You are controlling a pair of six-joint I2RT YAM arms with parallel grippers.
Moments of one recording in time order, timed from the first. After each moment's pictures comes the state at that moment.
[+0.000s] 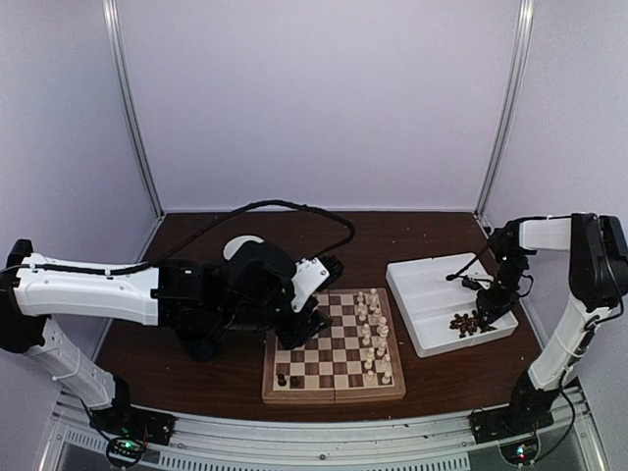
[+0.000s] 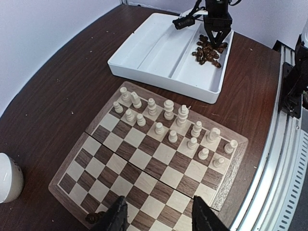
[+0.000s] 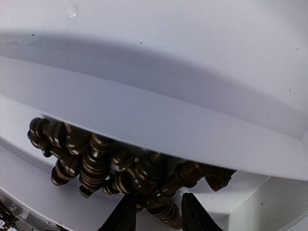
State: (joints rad) left arm -1.27 1.47 1.14 -0.33 -0.23 -0.11; right arm -0.07 1.72 1.07 -1.05 -0.08 -0.46
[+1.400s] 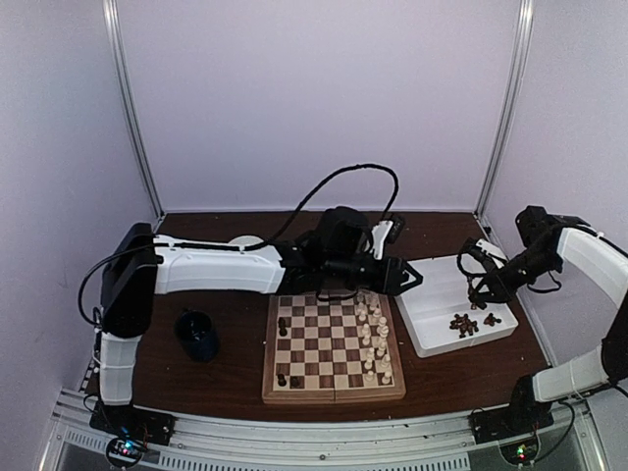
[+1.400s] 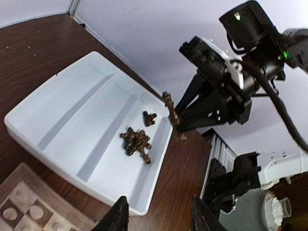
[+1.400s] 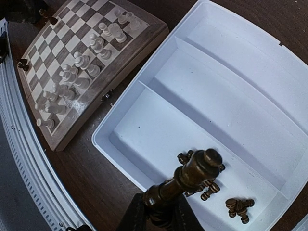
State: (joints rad) left arm -1.10 2.05 1.61 0.08 0.29 -0.53; right arm -0.07 1.26 0.99 -1.06 -0.55 -0.74
